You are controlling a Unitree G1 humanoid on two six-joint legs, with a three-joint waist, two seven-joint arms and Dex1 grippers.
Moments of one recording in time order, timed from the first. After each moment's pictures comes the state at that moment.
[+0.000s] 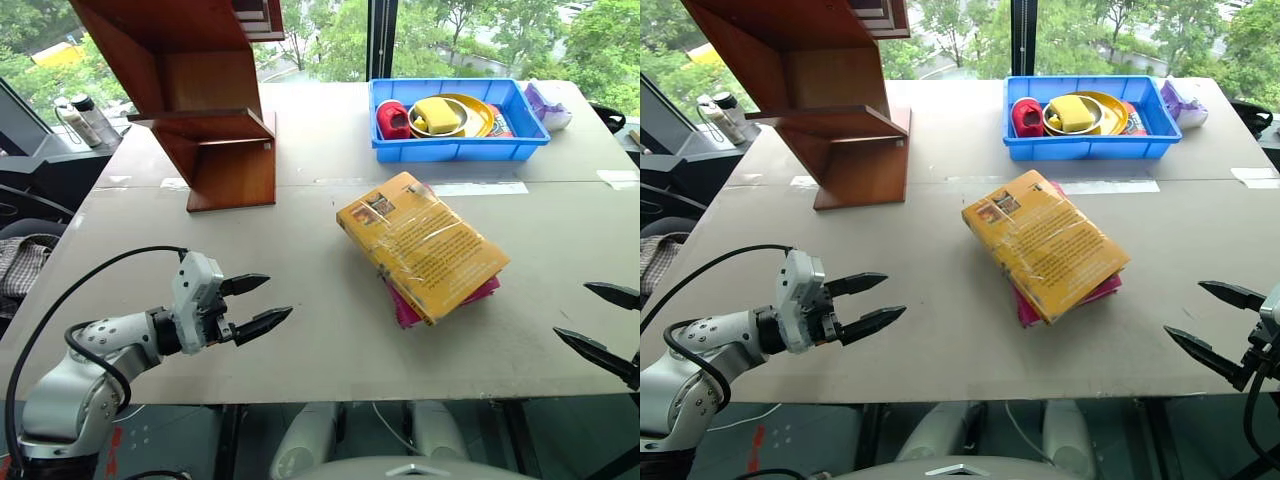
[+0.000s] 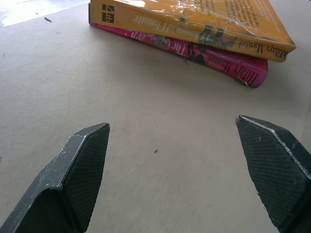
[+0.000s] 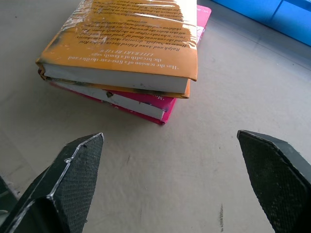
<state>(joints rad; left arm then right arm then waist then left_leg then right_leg) 0.16 0.77 0.27 -0.43 -0.65 0.53 -0.95 0.49 -0.77 -0.73 -0.45 0.58 0.32 1.10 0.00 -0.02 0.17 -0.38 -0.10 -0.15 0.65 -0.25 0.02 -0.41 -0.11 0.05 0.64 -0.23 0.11</state>
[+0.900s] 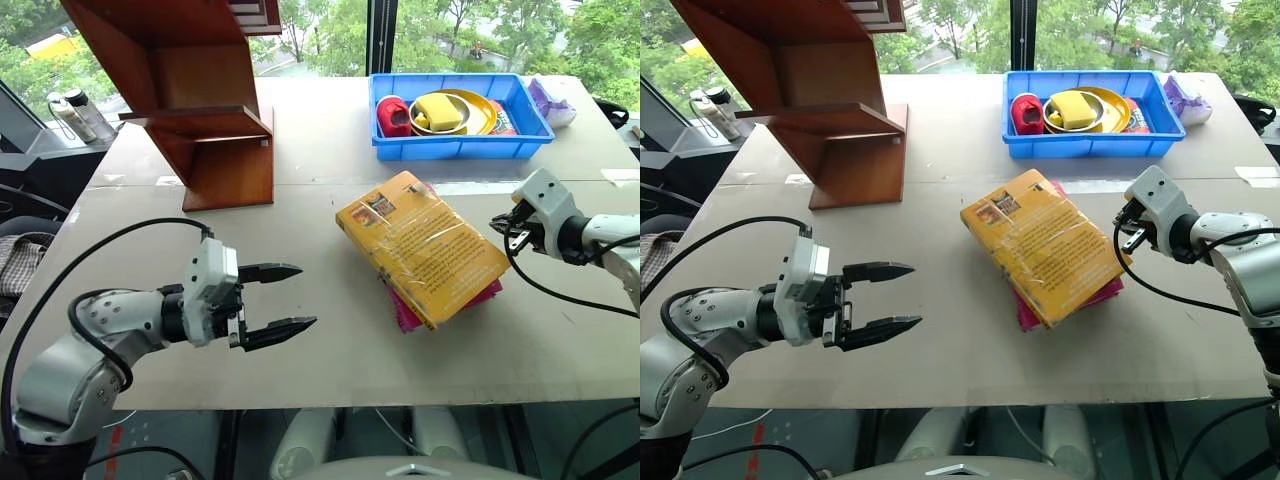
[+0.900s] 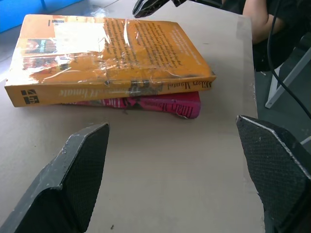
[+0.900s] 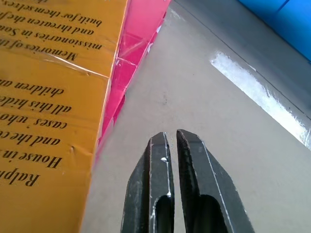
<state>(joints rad) 0.09 0.84 0.25 -0.58 -0.74 0.53 -1.05 -0.50 -0.92 0.12 -0.14 0.29 0.77 0.73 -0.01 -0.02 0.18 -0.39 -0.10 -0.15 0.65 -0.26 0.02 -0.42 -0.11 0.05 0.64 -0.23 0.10</state>
